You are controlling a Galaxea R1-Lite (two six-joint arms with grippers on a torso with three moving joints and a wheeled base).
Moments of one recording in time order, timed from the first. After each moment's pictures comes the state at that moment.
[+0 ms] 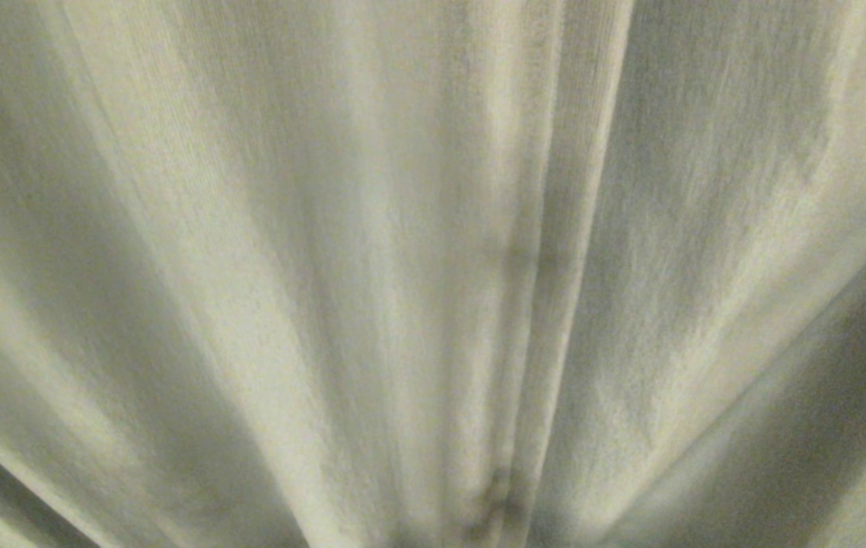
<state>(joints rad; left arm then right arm) 0.00 0.00 0.00 -0.01 0.04 -0.08 -0.31 1.24 -0.80 -0.74 0.13 -0.09</state>
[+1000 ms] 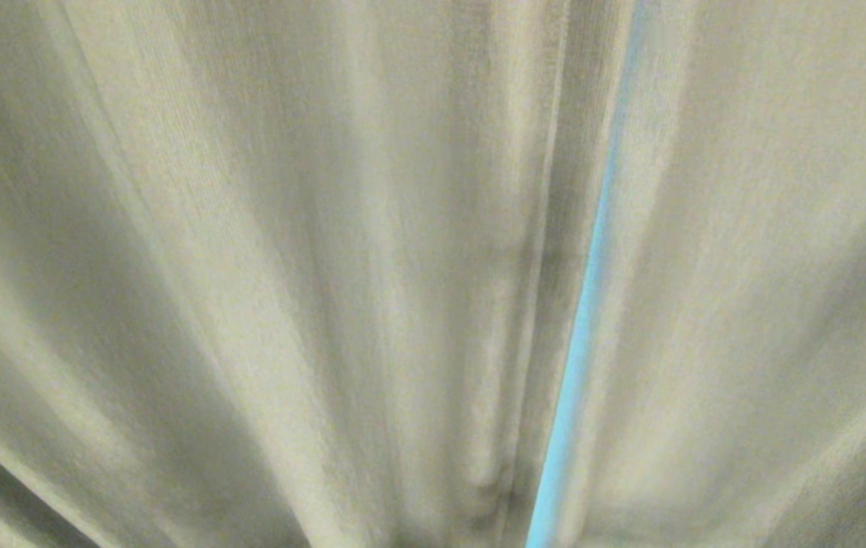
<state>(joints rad) 0.00 0.00 0.00 -0.01 0.04 -0.08 -0.76 1.50 -1.01 -0.76 0.13 -0.06</state>
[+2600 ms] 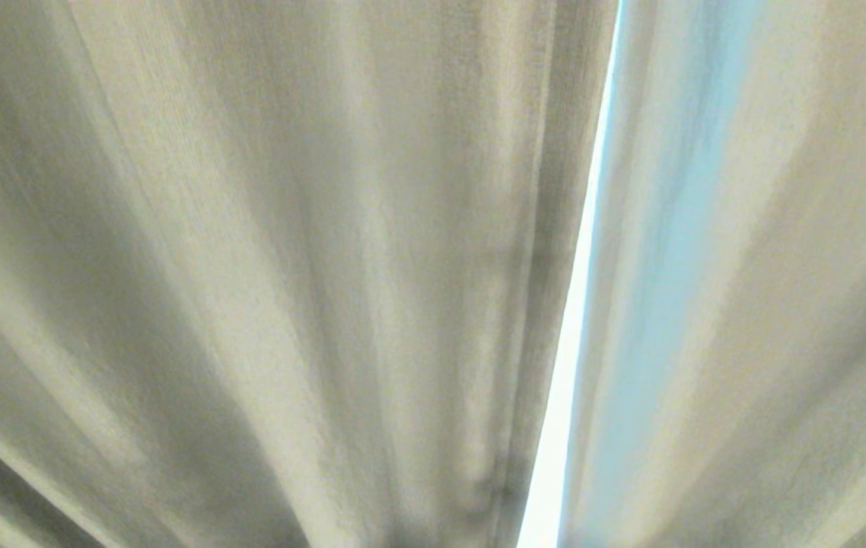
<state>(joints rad) 0.00 0.00 0.00 -0.01 0.04 -0.08 -0.99 1.73 -1.19 -0.76 0.16 -0.05</state>
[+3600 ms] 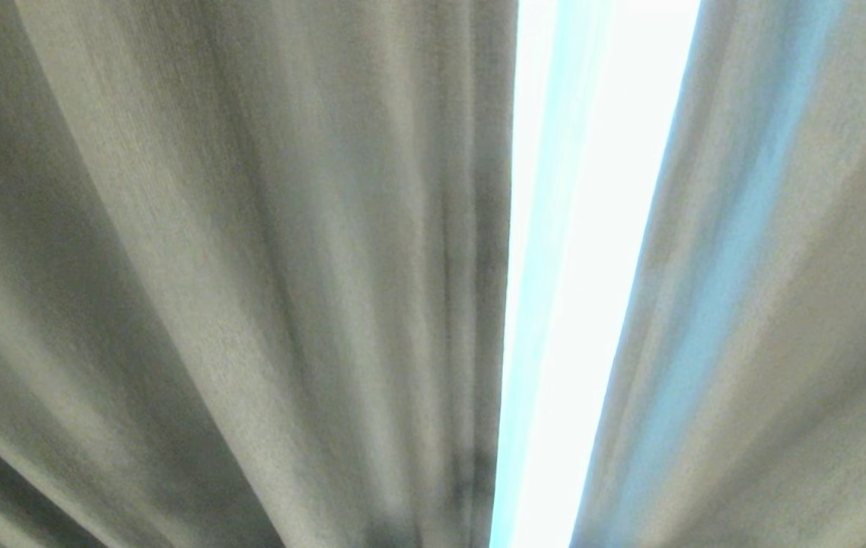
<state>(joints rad) 0.00 0.00 0.00 -0.01 0.04 -0.08 -1.04 1.82 -1.25 -0.79 0.16 -0.04</state>
